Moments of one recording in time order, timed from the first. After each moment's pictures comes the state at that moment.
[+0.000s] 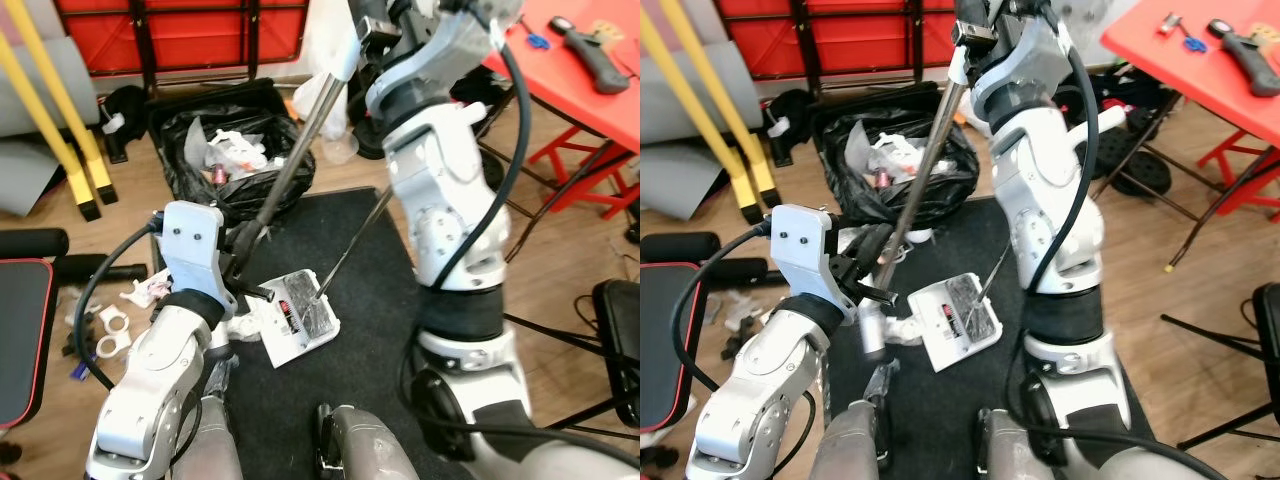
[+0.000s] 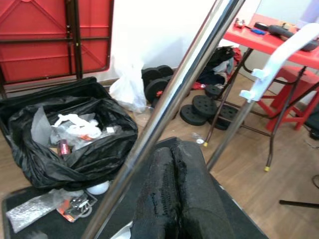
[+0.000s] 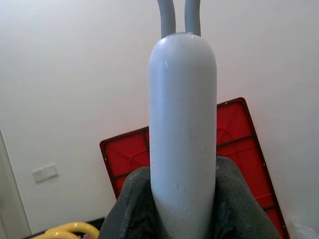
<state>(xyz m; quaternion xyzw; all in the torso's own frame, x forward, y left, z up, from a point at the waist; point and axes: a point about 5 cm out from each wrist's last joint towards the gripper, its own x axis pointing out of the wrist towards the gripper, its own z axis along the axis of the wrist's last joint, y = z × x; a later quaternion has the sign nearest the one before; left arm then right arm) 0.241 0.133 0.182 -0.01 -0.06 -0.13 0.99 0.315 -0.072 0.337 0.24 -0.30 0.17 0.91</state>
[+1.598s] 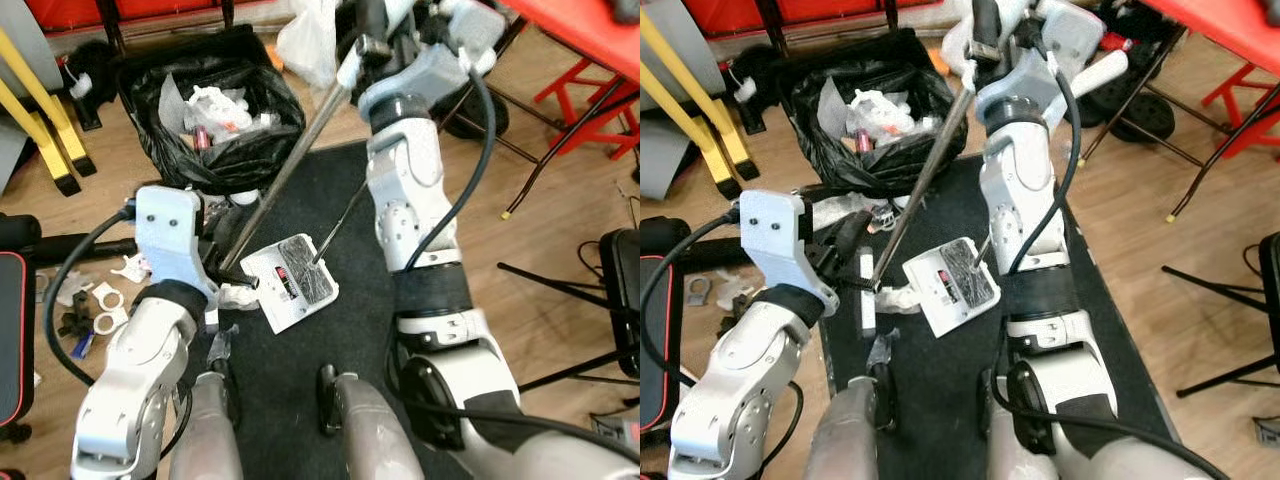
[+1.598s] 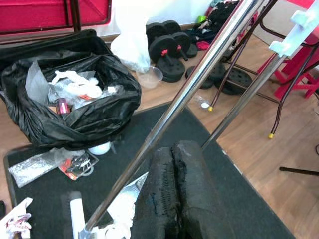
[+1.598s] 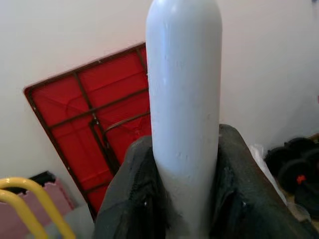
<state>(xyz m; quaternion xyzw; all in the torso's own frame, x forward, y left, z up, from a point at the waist) 0.236 0.147 0.196 -0.01 -0.05 -0.10 0.99 0.358 -0.070 0.307 0.25 -0.29 0.10 0.92</state>
